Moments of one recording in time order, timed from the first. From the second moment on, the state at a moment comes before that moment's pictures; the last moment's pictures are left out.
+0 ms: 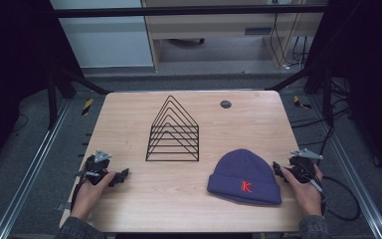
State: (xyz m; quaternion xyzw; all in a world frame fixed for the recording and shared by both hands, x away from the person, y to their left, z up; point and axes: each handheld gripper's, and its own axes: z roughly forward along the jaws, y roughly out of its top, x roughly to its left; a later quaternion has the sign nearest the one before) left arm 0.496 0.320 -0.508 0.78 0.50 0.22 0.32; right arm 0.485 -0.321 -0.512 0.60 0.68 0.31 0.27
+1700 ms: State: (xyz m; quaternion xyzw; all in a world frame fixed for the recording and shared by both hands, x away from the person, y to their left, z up) left arm 0.495 0.319 -0.507 0.78 0.50 0.21 0.31; right arm 0.552 -0.236 -0.482 0.51 0.80 0.29 0.09
